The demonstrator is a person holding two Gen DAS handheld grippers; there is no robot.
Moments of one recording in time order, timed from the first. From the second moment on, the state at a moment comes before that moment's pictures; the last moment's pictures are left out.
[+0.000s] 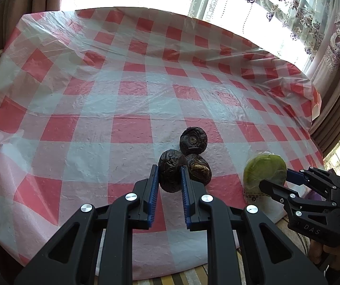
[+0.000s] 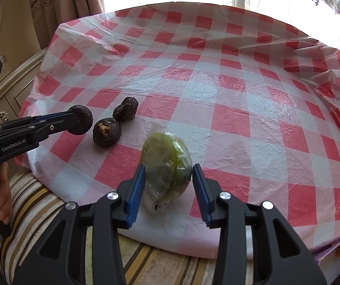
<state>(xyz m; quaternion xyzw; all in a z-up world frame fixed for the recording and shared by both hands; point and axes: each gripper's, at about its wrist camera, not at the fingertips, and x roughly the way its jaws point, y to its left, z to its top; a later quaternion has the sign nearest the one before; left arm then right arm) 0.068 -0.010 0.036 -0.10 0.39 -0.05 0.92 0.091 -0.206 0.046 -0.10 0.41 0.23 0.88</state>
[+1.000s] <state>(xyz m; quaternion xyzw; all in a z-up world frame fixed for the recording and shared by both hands) 0.065 -0.014 0.043 -0.09 0.38 -0.05 0.92 0.095 -0.190 0.049 -0.16 0.38 0.18 0.89</state>
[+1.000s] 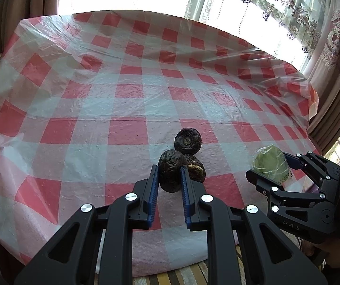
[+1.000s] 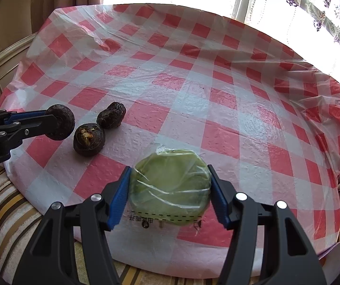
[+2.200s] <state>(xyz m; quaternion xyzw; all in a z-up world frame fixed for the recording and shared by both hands) 0.048 -0.127 0.095 0.06 0.37 -0.19 0.91 0.034 -0.315 0.073 -0.09 0.38 0.13 0.91</state>
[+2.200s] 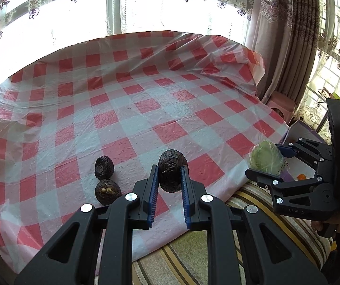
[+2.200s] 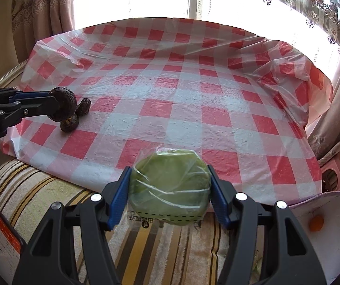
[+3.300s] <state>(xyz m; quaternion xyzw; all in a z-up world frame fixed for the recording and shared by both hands) 0.040 -0.325 0.067 0.25 0.44 -0.39 0.77 -0.017 -0.458 0.055 -0.06 0.41 0.01 0.91</state>
